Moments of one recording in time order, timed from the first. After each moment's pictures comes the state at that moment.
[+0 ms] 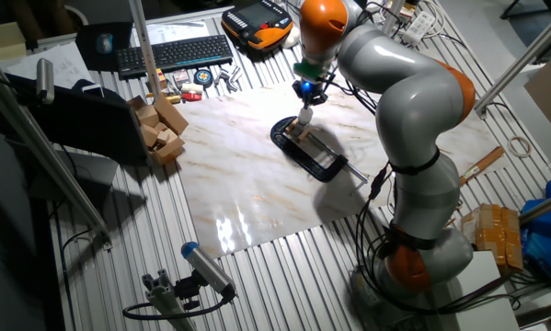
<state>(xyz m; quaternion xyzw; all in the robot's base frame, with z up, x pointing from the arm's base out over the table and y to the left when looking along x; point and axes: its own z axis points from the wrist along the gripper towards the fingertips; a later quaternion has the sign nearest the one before) 0.625 0.053 0.168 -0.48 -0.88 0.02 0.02</state>
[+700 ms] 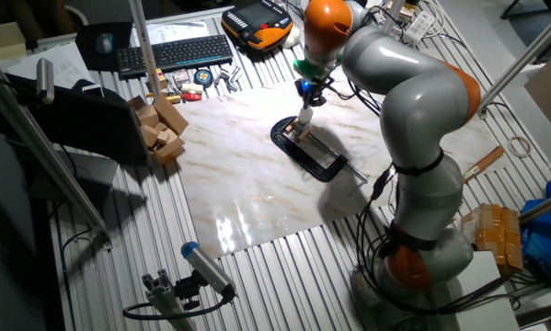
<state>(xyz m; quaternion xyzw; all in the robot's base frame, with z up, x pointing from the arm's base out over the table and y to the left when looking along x) 0.626 0.053 0.169 -0.58 -0.81 0.00 0.00</state>
